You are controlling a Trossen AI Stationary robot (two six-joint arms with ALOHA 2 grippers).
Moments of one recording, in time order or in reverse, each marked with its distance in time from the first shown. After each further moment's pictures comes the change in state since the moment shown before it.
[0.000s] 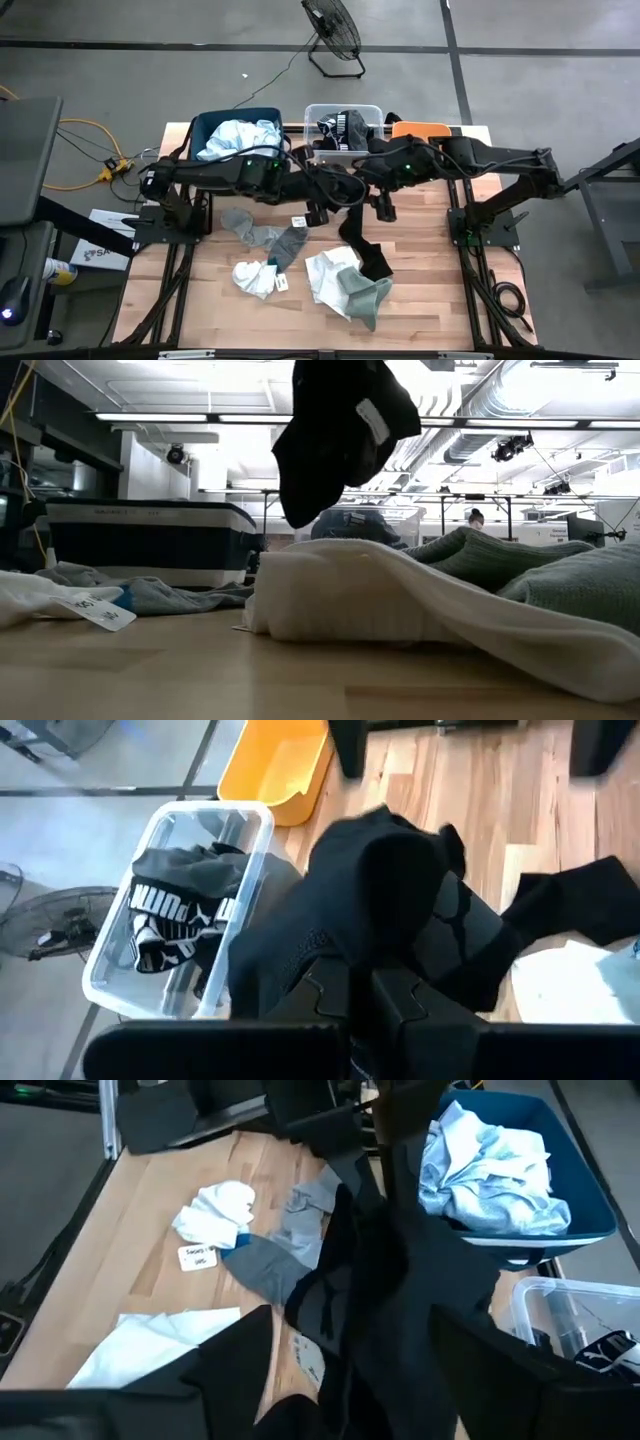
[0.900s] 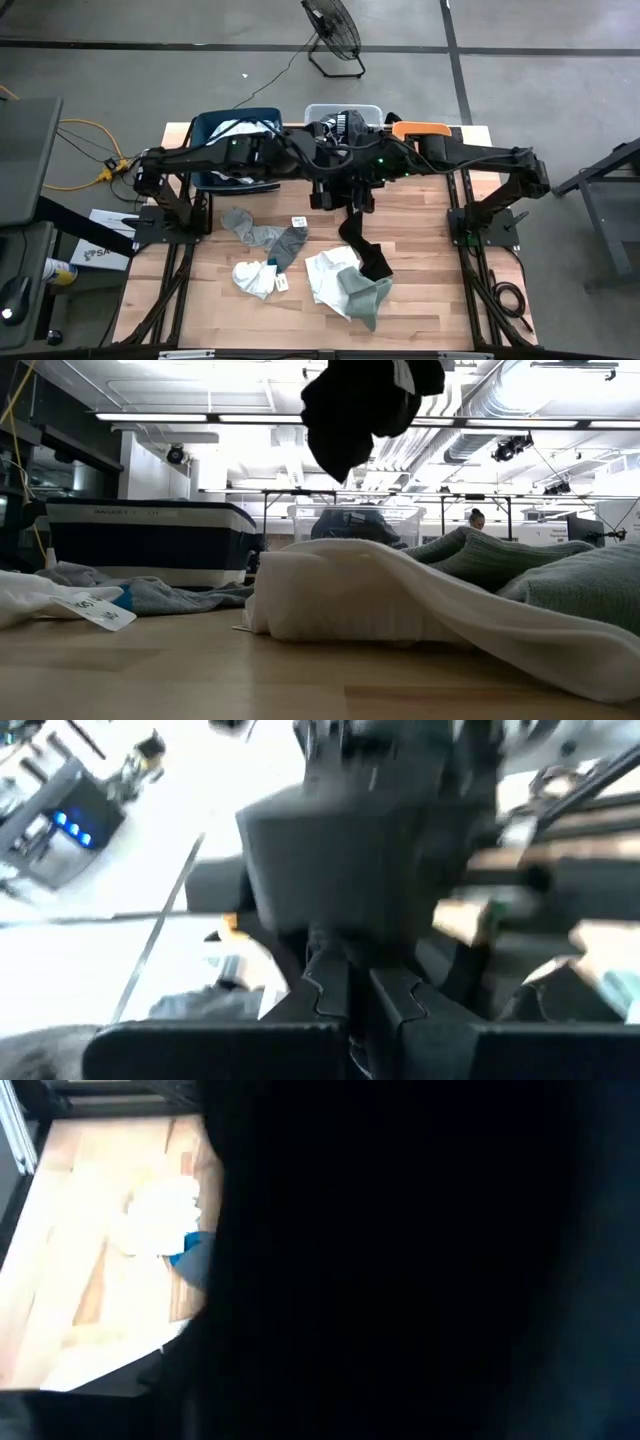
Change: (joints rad) left arm 0.090 -0.078 -0.002 0.311 0.200 0.267; right arm -0.088 0.112 0.002 0.028 0.028 0.099
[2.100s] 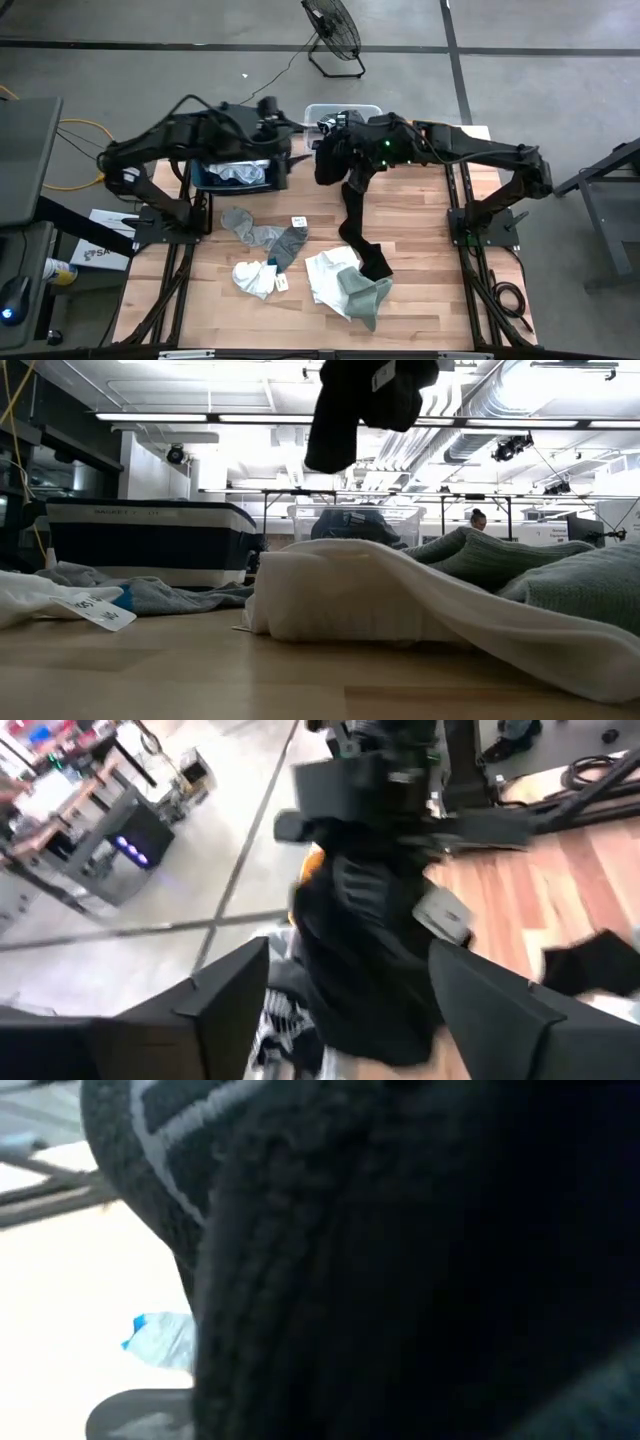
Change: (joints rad) left arm 0.023 -0.219 0.003 -0.193 -0.063 0.091; right arm -0.097 -0.040 -0.003 0.079 0.079 0.149
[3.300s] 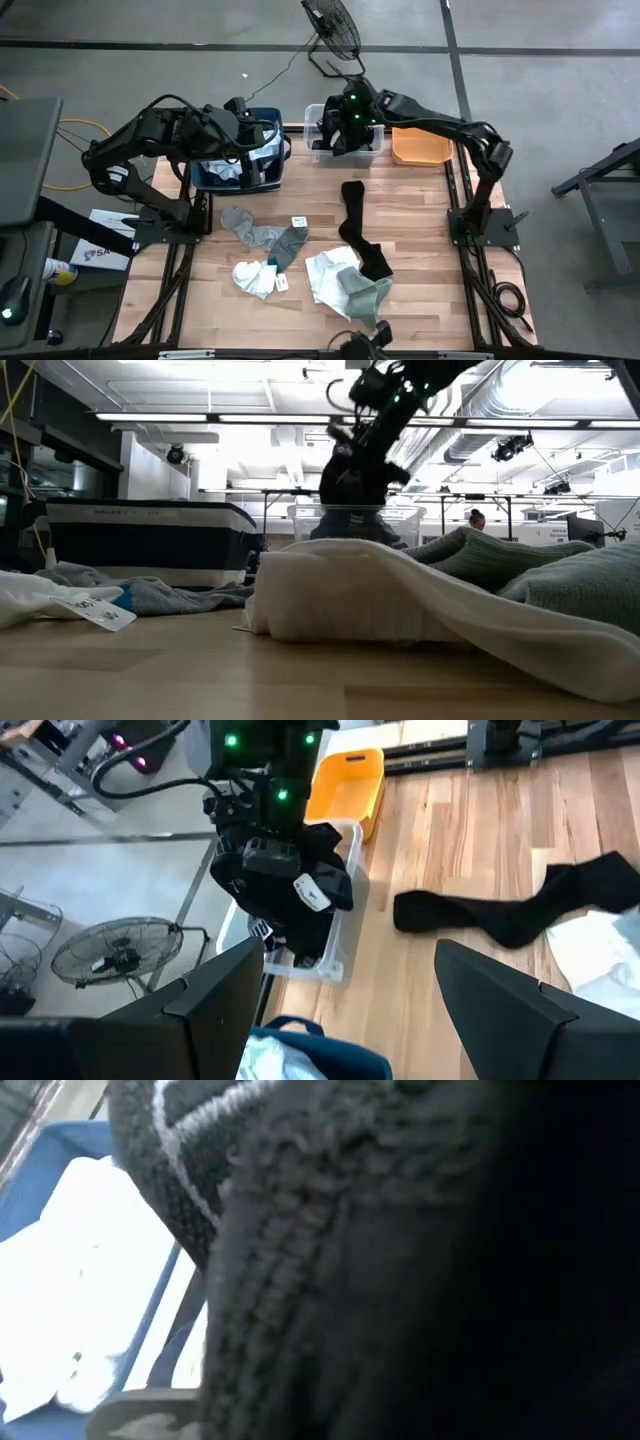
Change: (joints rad) left arm 0.000 -0.084 -0.001 -0.307 -0.069 -0.182; right arm -0.408 0.346 0.002 0.202 -0.080 0.525
